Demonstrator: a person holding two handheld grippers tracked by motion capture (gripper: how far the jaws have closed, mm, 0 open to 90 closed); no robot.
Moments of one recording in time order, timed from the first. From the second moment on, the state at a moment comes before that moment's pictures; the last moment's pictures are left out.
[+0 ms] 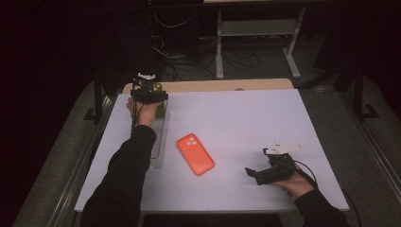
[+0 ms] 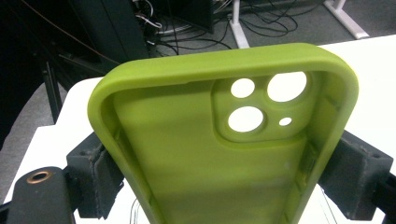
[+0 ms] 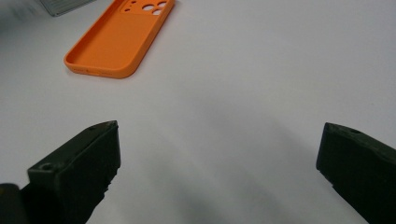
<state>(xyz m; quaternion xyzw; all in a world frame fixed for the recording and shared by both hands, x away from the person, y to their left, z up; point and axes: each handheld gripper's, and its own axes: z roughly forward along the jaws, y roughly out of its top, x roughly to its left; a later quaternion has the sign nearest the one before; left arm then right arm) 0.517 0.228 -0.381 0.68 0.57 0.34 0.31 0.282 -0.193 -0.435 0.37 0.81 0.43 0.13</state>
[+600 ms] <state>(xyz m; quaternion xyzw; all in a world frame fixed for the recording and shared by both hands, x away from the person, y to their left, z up) 0.504 0.243 -0.360 0.71 0.53 0.30 0.34 0.283 -0.193 -0.434 0.37 0.81 0.43 0.13</state>
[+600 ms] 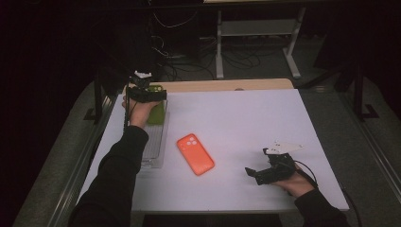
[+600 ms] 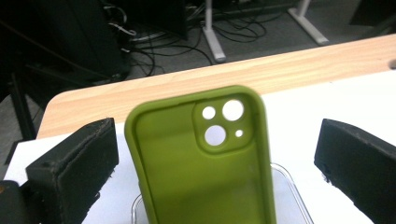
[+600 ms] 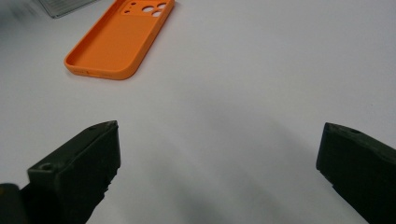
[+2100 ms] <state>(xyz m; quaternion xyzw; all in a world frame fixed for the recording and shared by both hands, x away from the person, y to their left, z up) 0.360 0.188 -0.360 0.85 0.29 0.12 0.43 0.284 -0.188 -0.426 0.38 0.81 0.42 0.14</state>
